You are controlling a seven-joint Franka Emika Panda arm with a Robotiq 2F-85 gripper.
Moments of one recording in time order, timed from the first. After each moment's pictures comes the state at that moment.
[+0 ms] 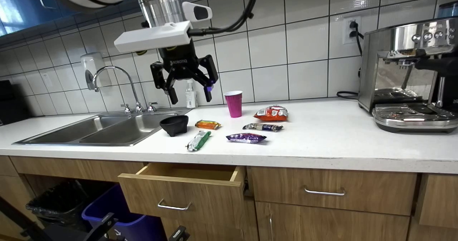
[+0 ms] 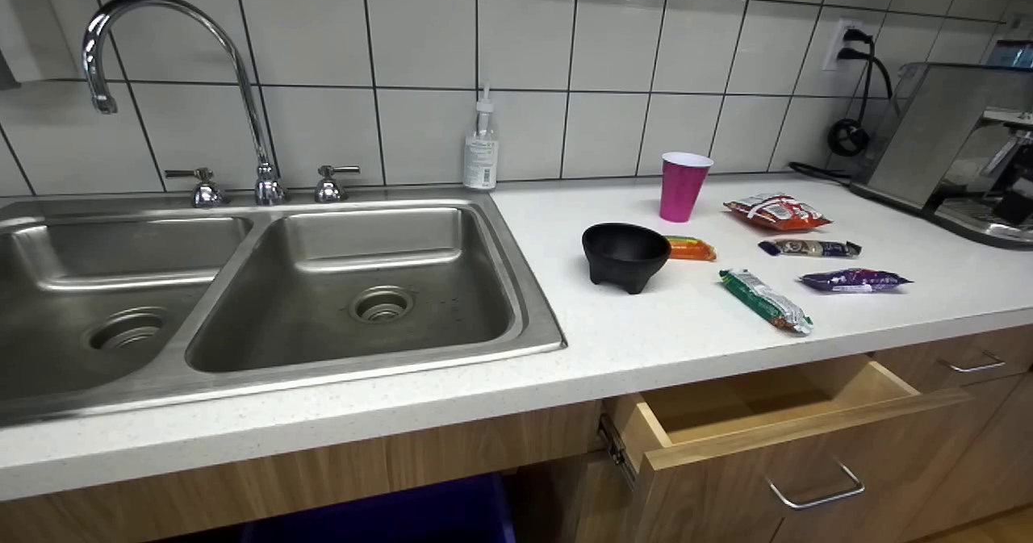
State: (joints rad) arm -0.05 -0.53 -0.25 -2.78 -0.06 2.45 -0.38
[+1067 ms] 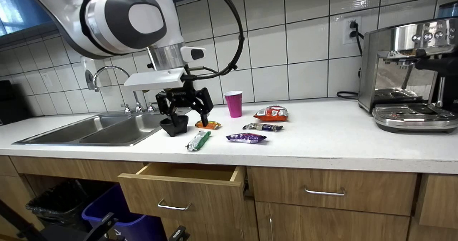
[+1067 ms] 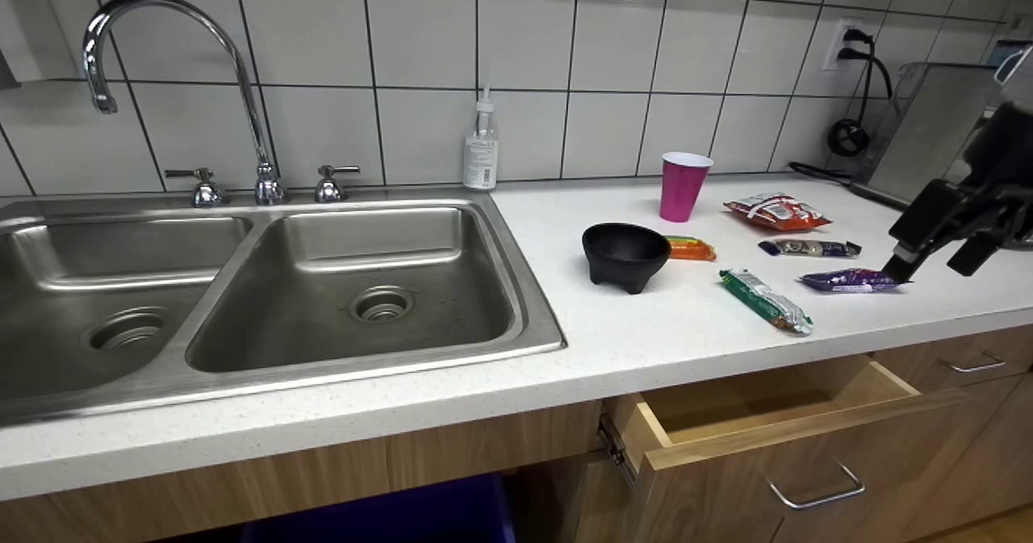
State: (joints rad) arm -0.02 -0.26 -0.15 -2.78 -0.02 2.70 -0.22
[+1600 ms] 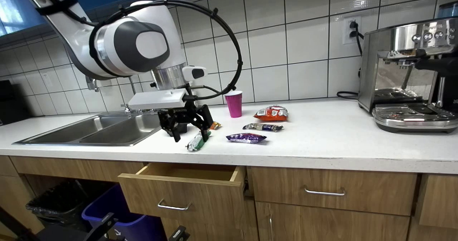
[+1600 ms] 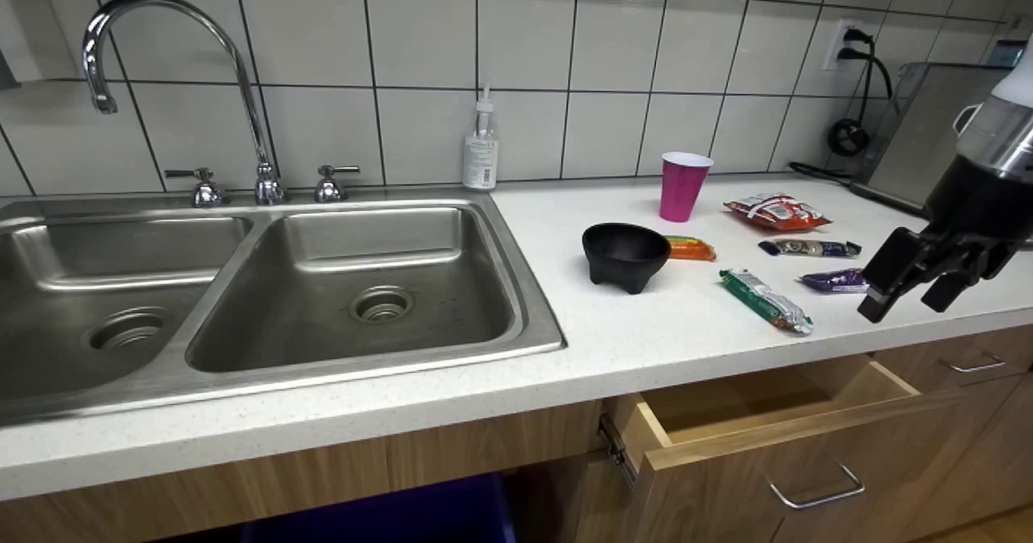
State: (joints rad) arm -0.02 -0.11 -0.12 -2.78 -0.02 2.81 -0.20
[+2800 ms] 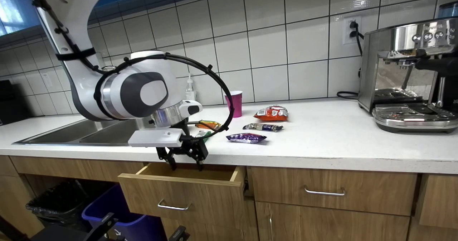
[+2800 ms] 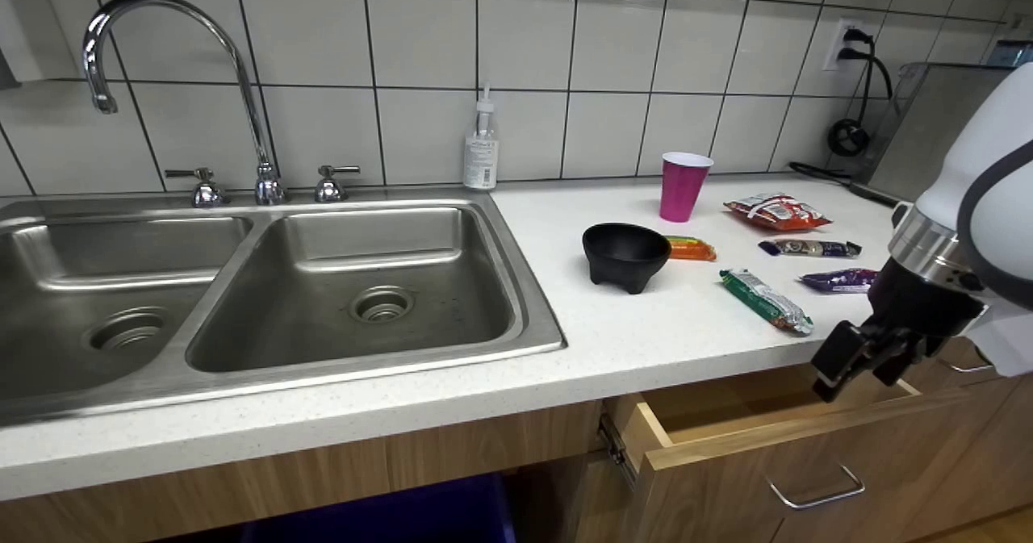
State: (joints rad) arm -0.01 0.19 -0.04 -2.78 -0.02 3.09 -0.15
